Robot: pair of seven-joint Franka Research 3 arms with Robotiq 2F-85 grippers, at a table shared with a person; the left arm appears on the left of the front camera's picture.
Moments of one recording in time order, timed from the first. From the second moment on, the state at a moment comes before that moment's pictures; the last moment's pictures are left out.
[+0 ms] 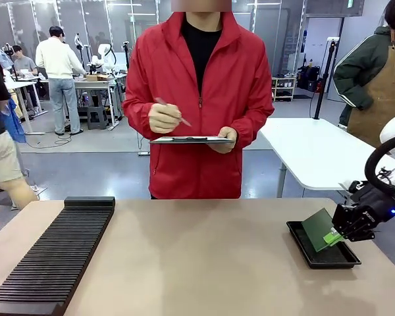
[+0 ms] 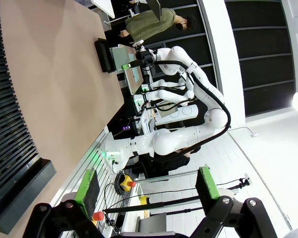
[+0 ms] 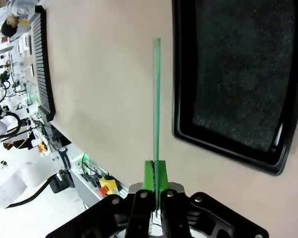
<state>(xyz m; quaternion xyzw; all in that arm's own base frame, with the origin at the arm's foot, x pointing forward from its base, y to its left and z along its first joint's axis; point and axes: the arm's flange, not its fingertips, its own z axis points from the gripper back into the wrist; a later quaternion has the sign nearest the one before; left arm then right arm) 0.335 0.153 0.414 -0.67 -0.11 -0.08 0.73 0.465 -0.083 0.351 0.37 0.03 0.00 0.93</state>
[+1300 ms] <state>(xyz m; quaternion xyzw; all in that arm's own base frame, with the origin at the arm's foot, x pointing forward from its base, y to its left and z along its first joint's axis) 0.335 0.153 0.414 -0.67 -0.11 -0.08 0.73 0.511 -0.083 0.304 0.33 0.02 -0.01 0.94</state>
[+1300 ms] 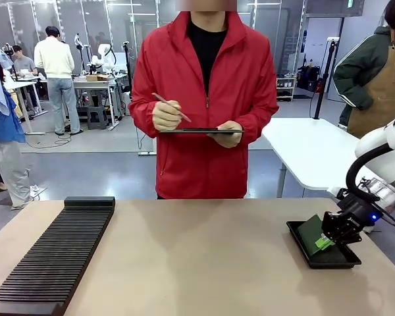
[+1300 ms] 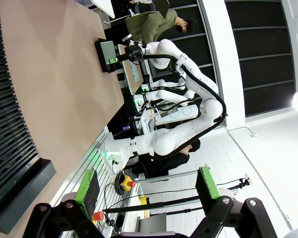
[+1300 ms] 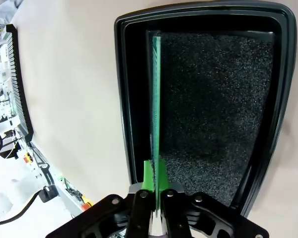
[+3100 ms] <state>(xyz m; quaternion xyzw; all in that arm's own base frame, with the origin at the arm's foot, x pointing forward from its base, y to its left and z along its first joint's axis) 0.335 0.153 0.414 -0.67 -0.11 -0.08 0.73 0.494 -0.055 0.355 0.19 -0.02 -0.04 0.98</state>
